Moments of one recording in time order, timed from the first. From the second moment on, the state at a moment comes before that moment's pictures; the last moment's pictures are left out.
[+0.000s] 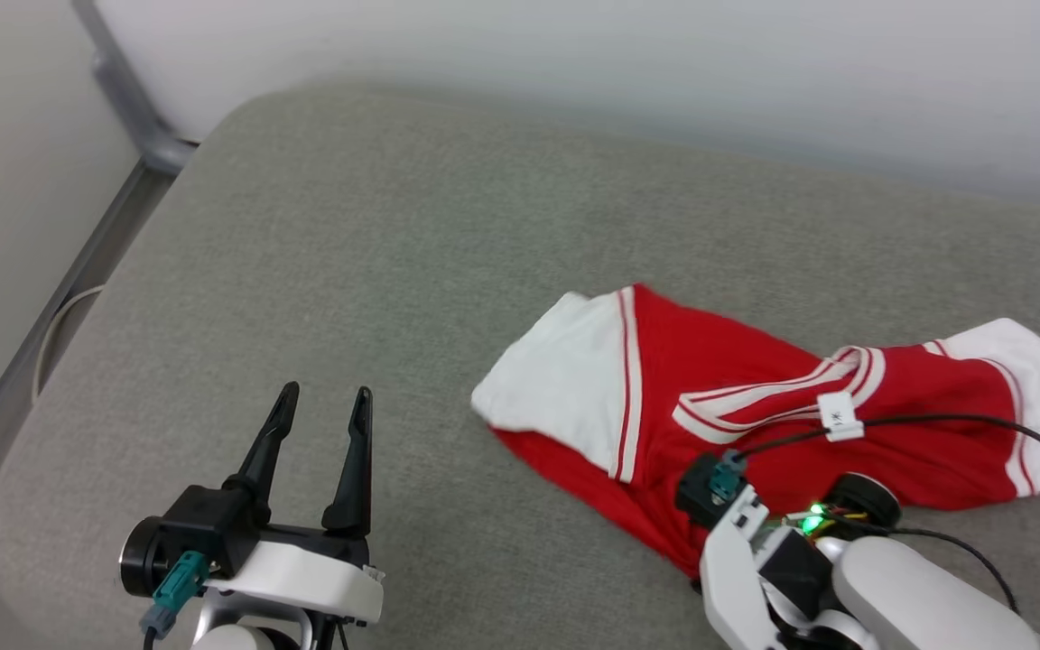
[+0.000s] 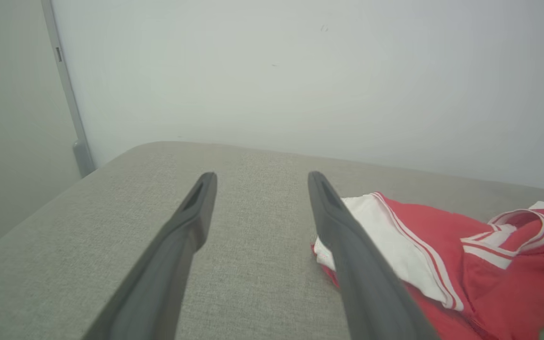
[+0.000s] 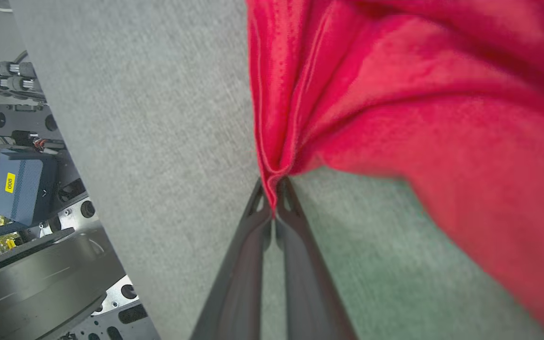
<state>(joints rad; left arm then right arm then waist) -0.06 0.05 -0.06 0.06 -0.18 -0.13 -0.26 -0.50 -0.42 0.92 0.35 0.59 0.13 0.71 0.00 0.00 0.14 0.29</state>
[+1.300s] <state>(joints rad) -0.02 0.11 -0.19 0.10 -0.21 -0.13 -0.26 -0.09 -0.28 0.11 -0.03 0.37 0.13 -0.01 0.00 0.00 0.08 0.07</state>
